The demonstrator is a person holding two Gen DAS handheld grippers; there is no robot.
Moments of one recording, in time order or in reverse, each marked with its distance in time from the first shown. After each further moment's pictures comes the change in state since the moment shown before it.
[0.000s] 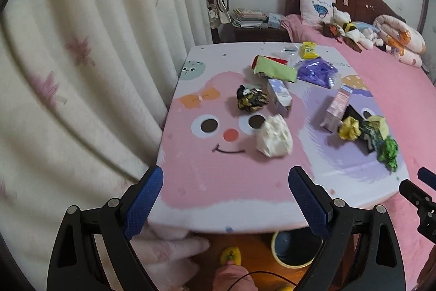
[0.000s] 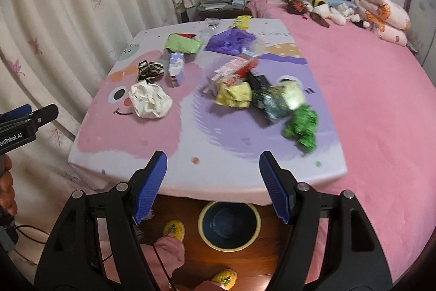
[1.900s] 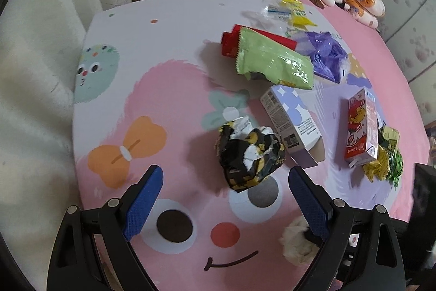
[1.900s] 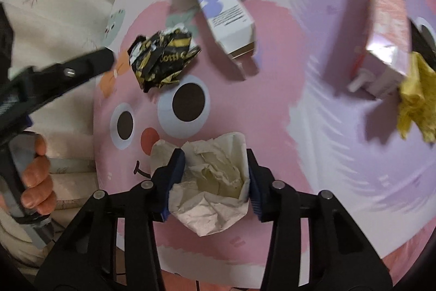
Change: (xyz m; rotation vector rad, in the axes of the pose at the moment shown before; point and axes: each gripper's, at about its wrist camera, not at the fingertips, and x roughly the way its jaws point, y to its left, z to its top) left arm 0.308 0.002 0.169 0.142 0.309 -0.391; right arm 0.281 0.075 0.081 0.337 0.356 0.185
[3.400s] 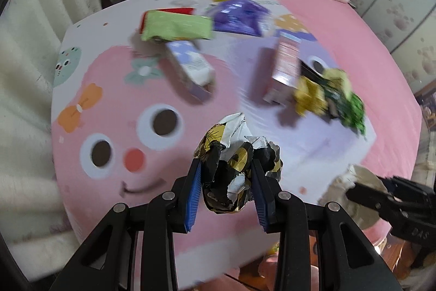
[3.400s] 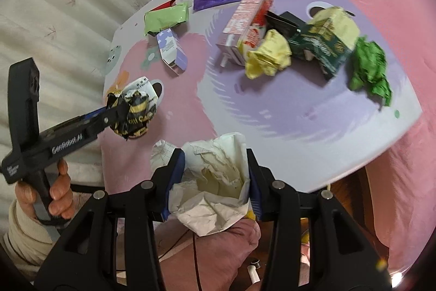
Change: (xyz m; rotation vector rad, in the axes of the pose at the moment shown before) left arm -0.065 -0.139 -0.106 0.127 0.024 -0.038; right arm -0.144 -0.076 -0.093 0.086 -0.160 -0.013
